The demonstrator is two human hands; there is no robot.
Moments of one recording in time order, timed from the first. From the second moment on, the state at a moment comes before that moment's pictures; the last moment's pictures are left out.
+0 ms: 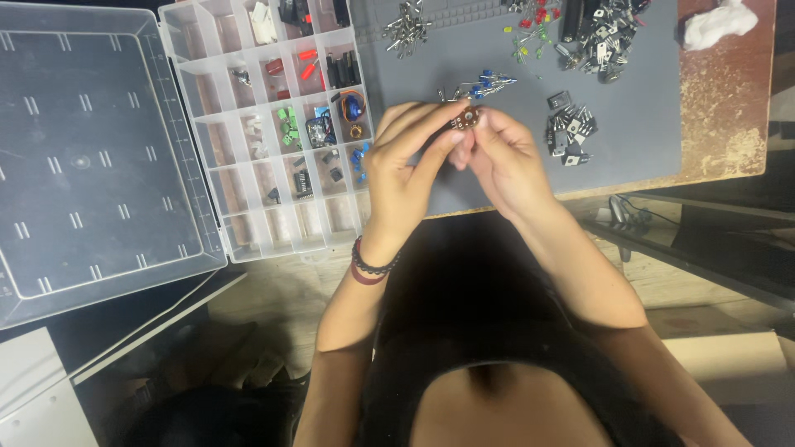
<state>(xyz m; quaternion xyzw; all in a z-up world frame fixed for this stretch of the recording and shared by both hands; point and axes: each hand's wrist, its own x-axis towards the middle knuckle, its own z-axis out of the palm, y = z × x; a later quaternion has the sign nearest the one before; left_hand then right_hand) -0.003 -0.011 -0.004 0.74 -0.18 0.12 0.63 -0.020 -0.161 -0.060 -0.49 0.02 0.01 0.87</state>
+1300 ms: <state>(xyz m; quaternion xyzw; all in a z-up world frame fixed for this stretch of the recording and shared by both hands) -0.032 -0.039 -0.013 0.67 -0.09 0.18 0.72 -0.014 -0.156 -0.053 -0.55 0.00 -0.16 0.82</state>
